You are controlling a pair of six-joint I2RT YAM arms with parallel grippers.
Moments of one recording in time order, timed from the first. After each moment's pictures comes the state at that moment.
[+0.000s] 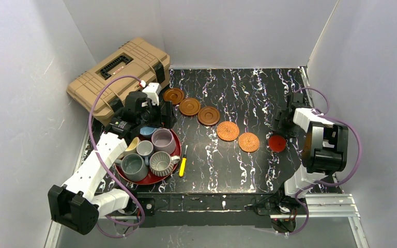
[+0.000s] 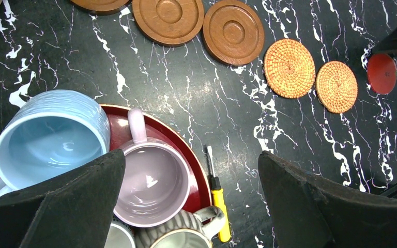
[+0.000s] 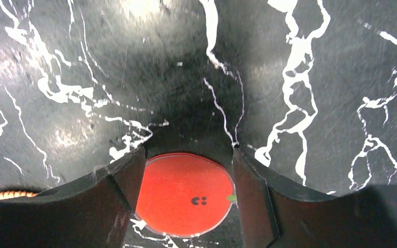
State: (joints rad) left arm -0.37 1.12 1.01 -0.51 0.14 -0.23; right arm -0.10 1.69 1.00 -0.51 0.07 0.20
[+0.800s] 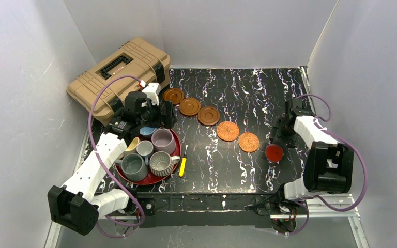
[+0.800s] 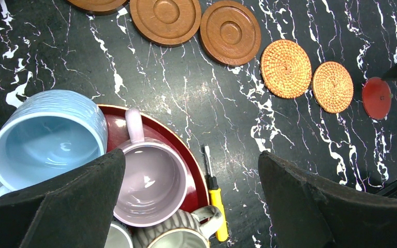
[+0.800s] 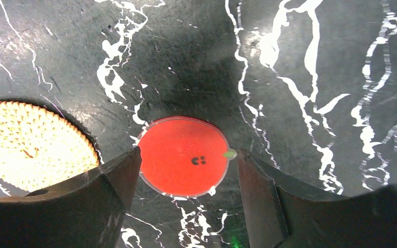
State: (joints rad) left arm -0.37 1.11 1.01 -0.51 0.15 -0.24; right arm -0.06 1.48 0.88 -0.68 0.07 0.29
